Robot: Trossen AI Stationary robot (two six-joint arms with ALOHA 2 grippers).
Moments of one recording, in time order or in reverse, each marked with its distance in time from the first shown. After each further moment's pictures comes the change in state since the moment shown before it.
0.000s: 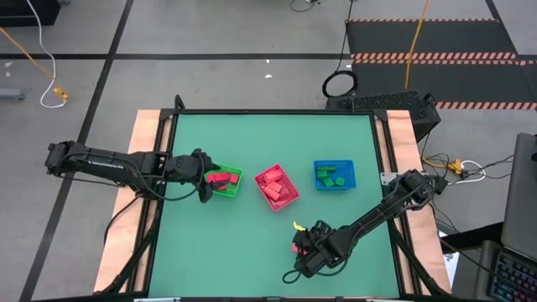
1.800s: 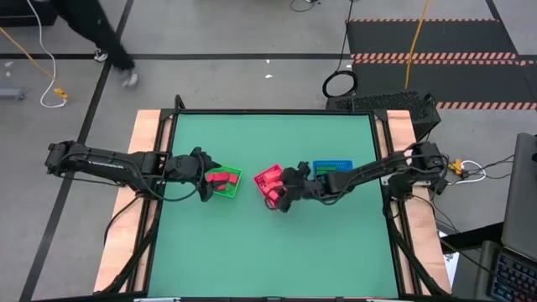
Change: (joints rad) left arm 0.000 0.000 0.000 0.012 -0.037 0.036; right arm -0.473 -0.241 -0.252 0.525 0.196 -0.602
